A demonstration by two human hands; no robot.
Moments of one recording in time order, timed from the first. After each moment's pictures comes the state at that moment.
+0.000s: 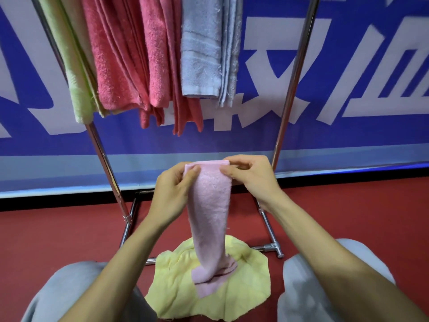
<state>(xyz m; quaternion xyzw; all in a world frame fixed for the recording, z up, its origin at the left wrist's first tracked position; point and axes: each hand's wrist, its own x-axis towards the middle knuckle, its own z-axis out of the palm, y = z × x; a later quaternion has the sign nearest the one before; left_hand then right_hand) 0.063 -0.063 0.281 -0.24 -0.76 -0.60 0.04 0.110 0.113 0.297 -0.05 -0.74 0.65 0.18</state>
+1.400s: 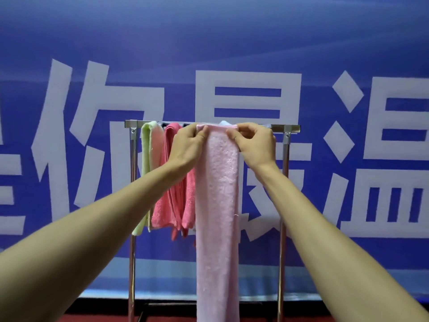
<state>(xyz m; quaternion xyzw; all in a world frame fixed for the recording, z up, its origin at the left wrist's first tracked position) 0.100 -0.065 0.614 -0.35 -0.67 -0.59 0.29 0.149 0.079 0.617 0.10 -0.72 0.45 0.51</state>
